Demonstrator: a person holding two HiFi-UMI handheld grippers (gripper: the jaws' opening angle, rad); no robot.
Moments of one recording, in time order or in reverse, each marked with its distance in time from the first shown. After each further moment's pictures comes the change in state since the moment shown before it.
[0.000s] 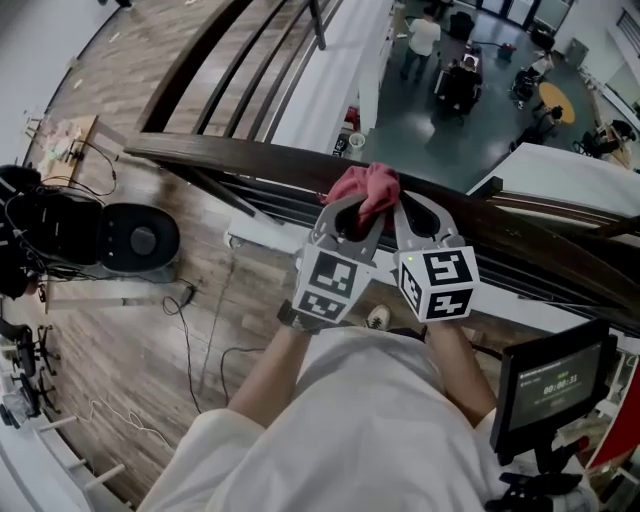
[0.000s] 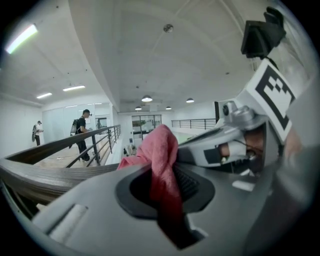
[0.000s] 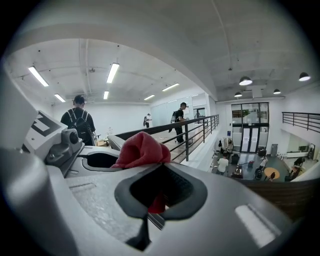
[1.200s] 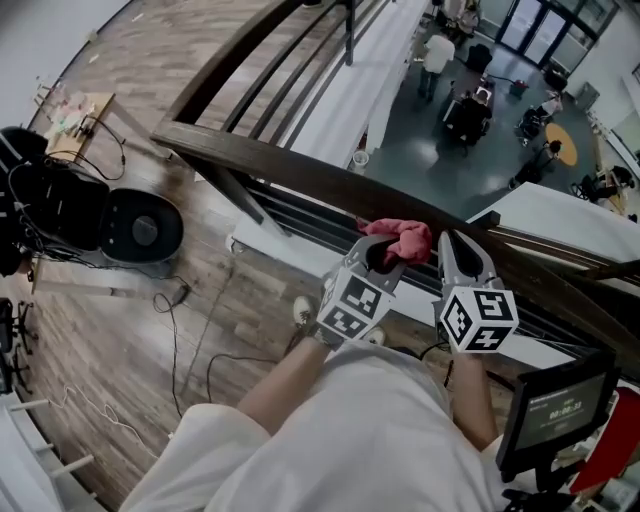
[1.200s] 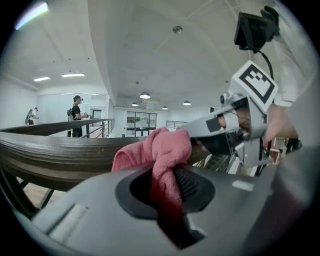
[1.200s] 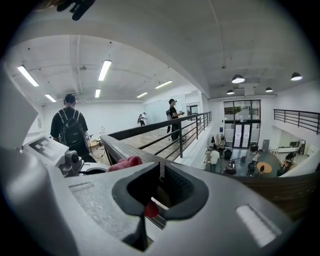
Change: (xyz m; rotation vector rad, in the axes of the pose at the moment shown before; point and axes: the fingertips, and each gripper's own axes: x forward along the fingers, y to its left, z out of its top) left arm 0.005 -0.003 -0.040 -0.105 0.002 -0.104; right arm -0.010 -0.024 0.000 0.045 0.035 -0.075
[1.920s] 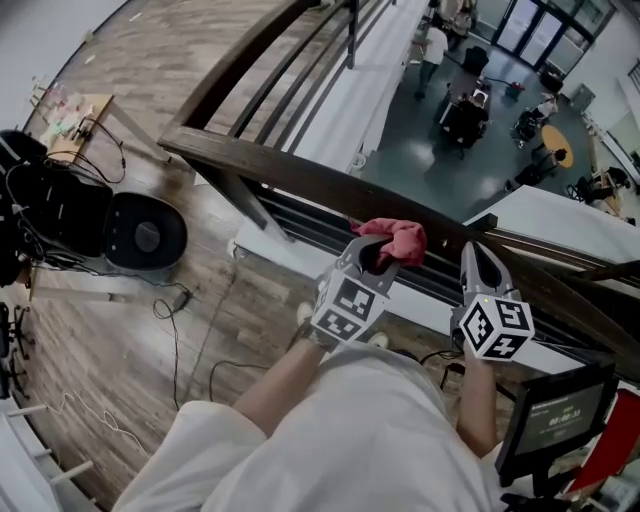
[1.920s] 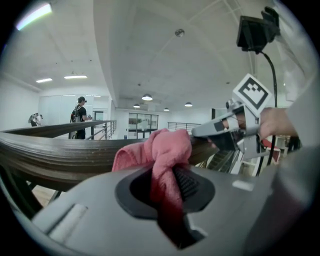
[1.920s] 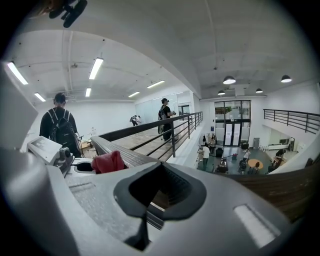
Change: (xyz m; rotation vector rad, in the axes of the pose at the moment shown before) left arm -0.033 0.040 -0.005 0.012 -0.022 0.015; right arm -0.006 -0.009 -0.003 0.043 0.001 -0.102
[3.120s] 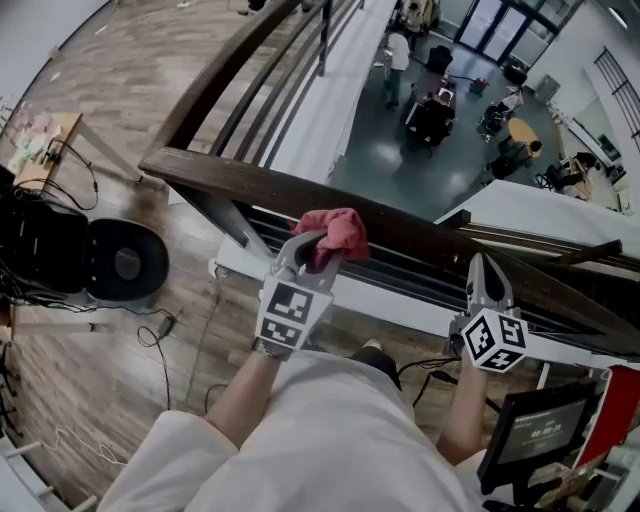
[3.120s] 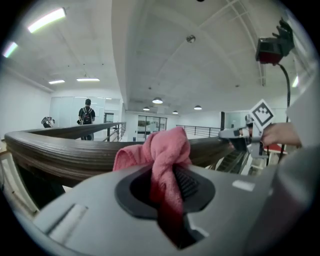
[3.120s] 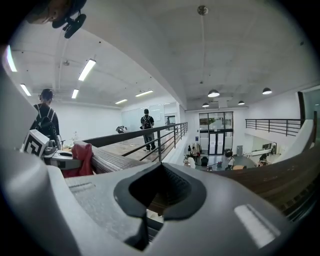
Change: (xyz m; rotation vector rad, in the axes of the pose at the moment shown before) left arm -0.063 0.105 -0.001 -0.047 -0.021 0.101; right arm -0.011 -0.021 0.012 0.021 -0.126 -0.184
